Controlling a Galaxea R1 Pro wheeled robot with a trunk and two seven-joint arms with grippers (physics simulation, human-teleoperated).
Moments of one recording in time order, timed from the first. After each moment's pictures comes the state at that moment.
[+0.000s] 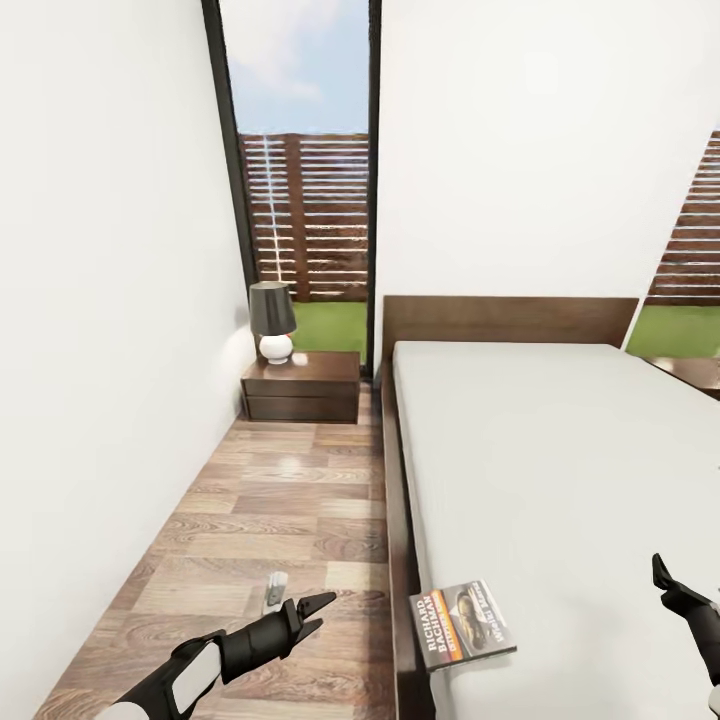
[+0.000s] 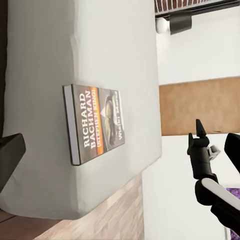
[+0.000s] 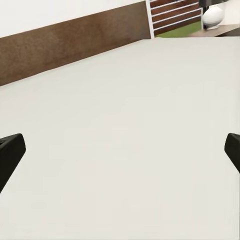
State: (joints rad) left arm -0.53 0.06 -0.32 -0.31 0.88 0.45 -0.92; right arm -0.52 -0.50 0.17 -0.14 -1.11 -0.70 0.42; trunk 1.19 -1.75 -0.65
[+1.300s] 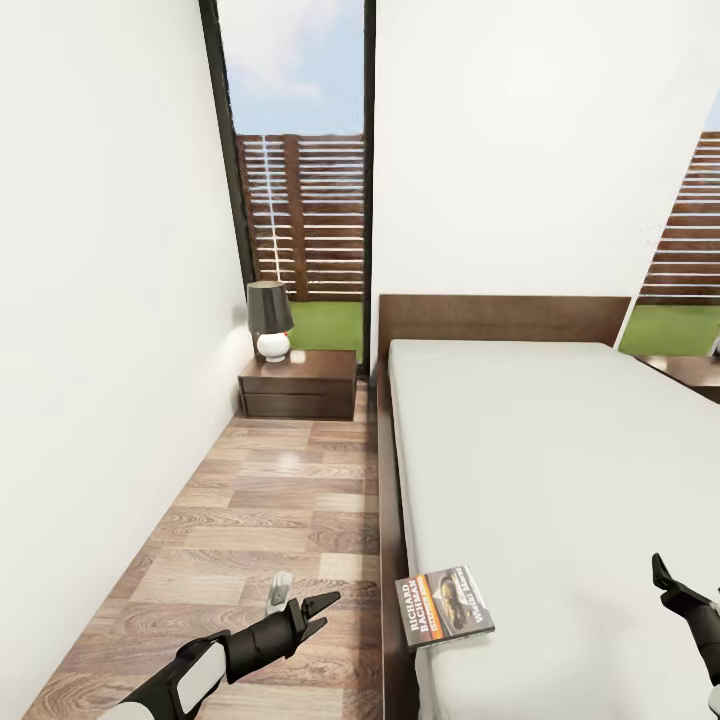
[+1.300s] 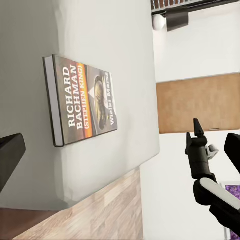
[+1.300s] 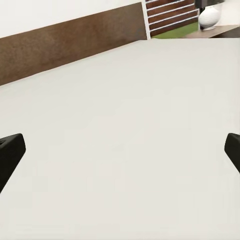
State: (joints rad) left arm -0.53 0.04 -0.32 -0.31 0.88 0.43 -0.92; right arm -0.52 -0.50 0.17 -0.14 -1.11 -0.70 0.42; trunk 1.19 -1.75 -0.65
